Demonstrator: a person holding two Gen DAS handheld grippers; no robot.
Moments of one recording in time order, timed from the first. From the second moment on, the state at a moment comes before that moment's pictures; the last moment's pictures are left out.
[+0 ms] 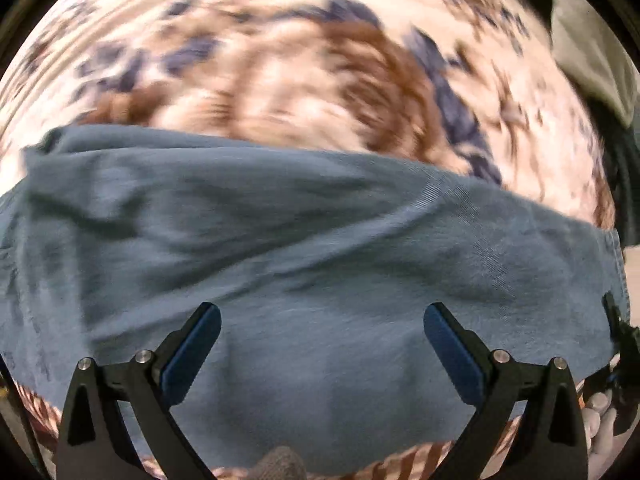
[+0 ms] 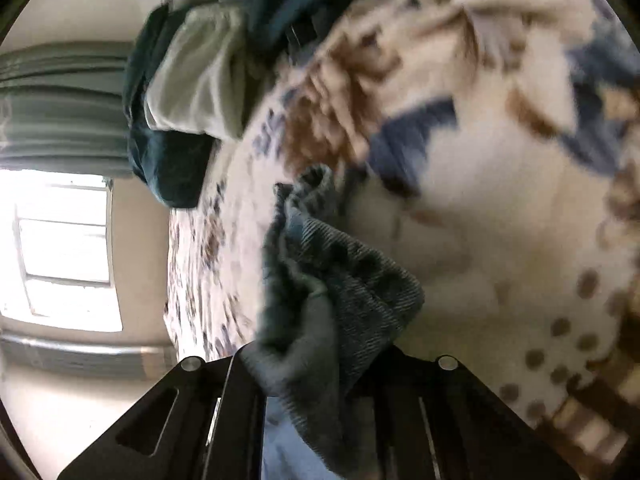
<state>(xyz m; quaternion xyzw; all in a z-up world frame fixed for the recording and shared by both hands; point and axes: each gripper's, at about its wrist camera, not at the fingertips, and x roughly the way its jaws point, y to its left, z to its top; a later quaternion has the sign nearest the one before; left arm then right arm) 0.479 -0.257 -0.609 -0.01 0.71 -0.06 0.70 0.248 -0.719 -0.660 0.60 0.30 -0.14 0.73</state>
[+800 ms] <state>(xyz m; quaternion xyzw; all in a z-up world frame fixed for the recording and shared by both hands) 0.395 0.112 -0.522 -0.10 0.65 0.15 0.74 0.398 -0.147 -0.618 0.08 0.56 0.09 0.82</state>
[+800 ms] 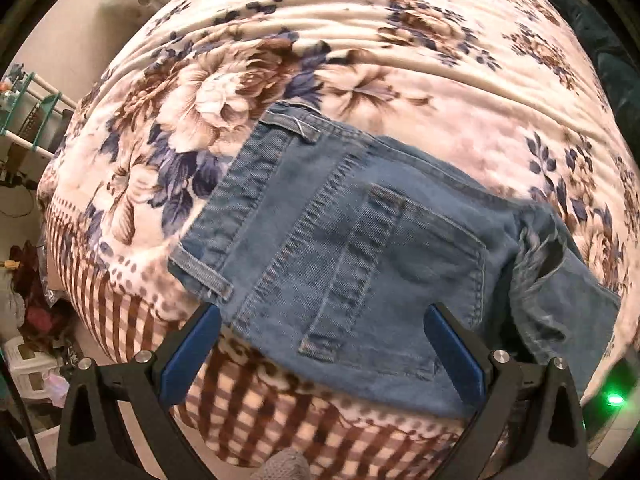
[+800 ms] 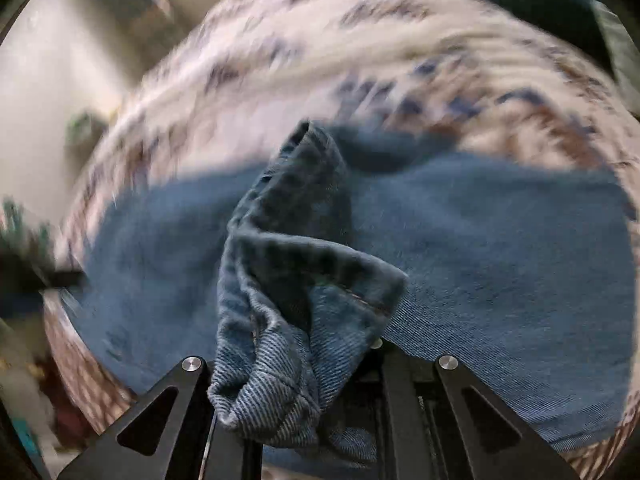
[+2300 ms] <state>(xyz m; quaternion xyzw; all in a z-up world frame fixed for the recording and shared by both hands) 0.395 -0.004 -0.611 -0.13 0.73 -0.06 0.67 0.332 -0.428 -0.692 0.31 0.73 -0.05 0.61</state>
